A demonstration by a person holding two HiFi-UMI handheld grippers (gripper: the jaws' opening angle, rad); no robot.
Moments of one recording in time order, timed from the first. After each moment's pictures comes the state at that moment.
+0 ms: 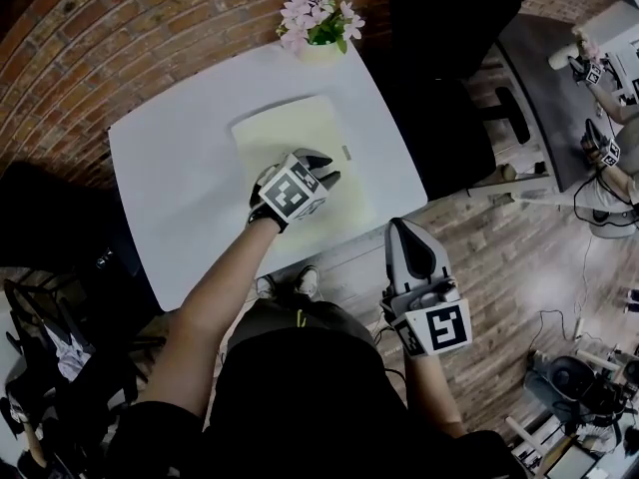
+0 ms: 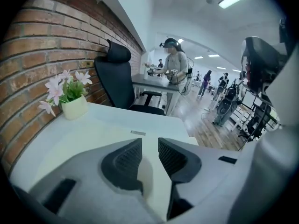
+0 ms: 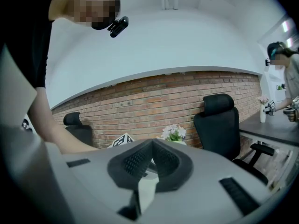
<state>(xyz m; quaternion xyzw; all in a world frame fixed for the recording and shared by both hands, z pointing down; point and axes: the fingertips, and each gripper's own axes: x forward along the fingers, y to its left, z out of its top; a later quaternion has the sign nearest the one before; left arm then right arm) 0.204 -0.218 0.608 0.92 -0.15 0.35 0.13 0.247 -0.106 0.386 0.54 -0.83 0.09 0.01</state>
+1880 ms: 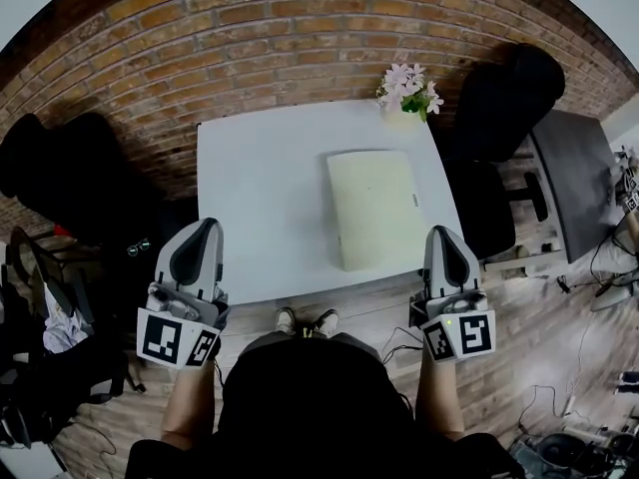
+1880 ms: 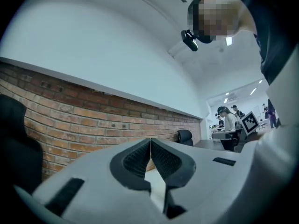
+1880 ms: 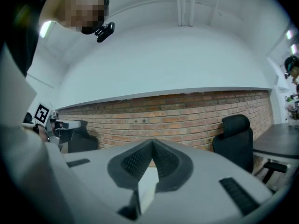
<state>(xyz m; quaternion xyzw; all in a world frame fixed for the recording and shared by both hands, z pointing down) -0.189 -0.051 0.275 0.82 -0.57 -0.04 -0.04 0.129 -0.093 0.297 0.53 -0.85 0.01 -0.02</state>
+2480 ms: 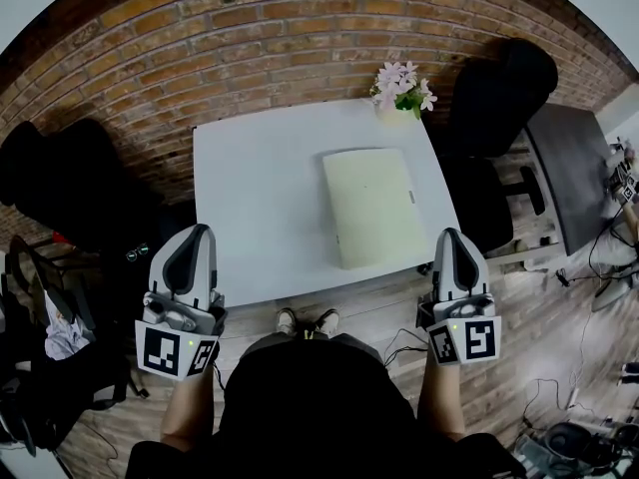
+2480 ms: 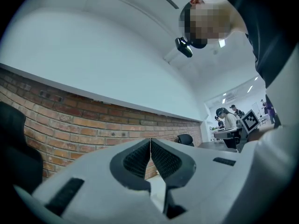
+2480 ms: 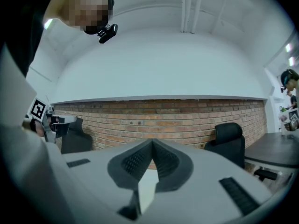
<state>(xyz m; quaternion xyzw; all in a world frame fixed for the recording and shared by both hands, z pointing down) -0.187 -0.038 0.257 0.82 -0.57 -0.06 -0.08 0.149 -0.079 0.284 0.55 -0.83 -0.03 -0.02</state>
